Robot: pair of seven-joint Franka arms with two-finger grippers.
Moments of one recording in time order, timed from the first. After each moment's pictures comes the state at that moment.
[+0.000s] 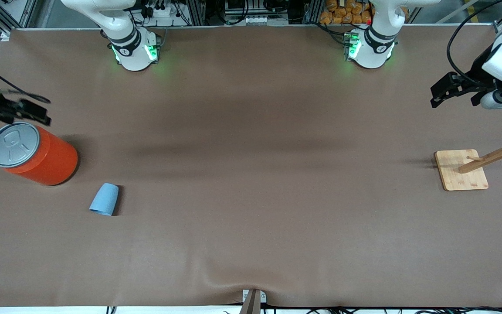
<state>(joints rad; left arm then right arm) -0.08 -0.08 -0.05 -1.62 0.01 1.56 -0.18 0.02 0.07 -0.05 -1.61 0.02 1.59 0.03</state>
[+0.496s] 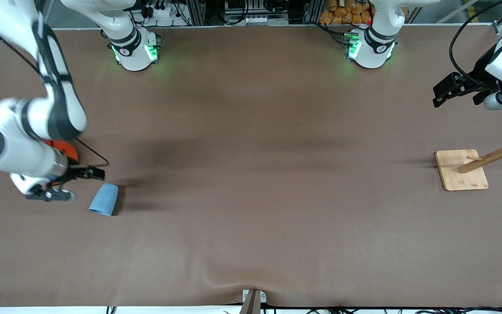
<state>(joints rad) -0.08 -0.08 -0.05 -1.62 0.01 1.54 -0.18 0.04 0.43 -0.05 -1.82 0.02 2.19 0.03</state>
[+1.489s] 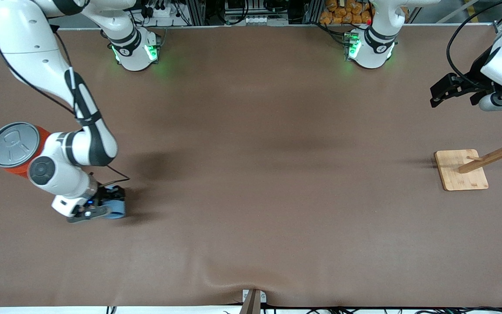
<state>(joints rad) -0.08 -0.08 -0.05 -1.62 0.01 1.54 -0.18 0.06 0.60 0.02 -1.77 0.02 2.43 -0.35</state>
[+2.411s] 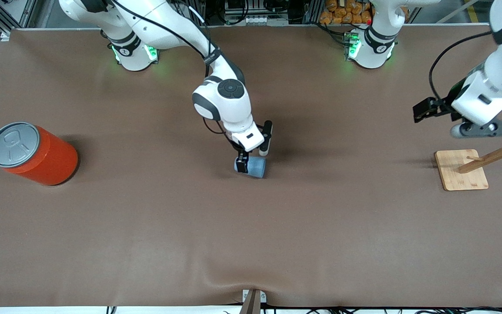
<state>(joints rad) -0.10 0.05 -0.06 -1.63 0.00 1.56 -0.18 0.71 0.62 0.03 -1.67 -0.28 2.56 -0.44</state>
